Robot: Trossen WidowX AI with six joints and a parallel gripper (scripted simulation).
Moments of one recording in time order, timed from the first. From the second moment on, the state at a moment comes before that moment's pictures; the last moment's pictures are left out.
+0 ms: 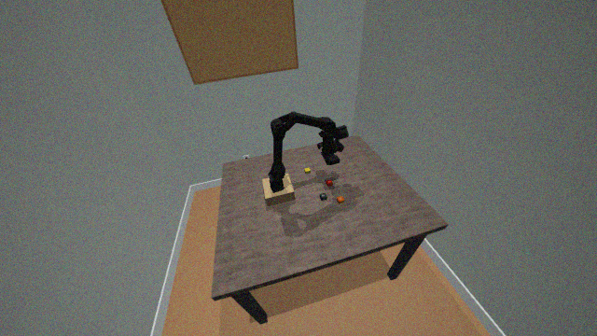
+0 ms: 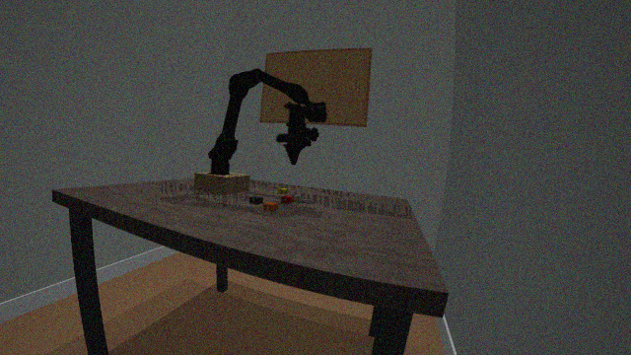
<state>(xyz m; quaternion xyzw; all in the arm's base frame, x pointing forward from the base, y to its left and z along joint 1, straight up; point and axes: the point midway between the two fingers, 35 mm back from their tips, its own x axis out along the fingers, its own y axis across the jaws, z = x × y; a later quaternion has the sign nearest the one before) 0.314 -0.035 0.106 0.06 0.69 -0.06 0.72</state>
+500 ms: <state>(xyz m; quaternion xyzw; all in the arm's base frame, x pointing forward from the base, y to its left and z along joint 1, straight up) 0.296 -0.196 0.102 0.06 0.69 -0.07 0.72</state>
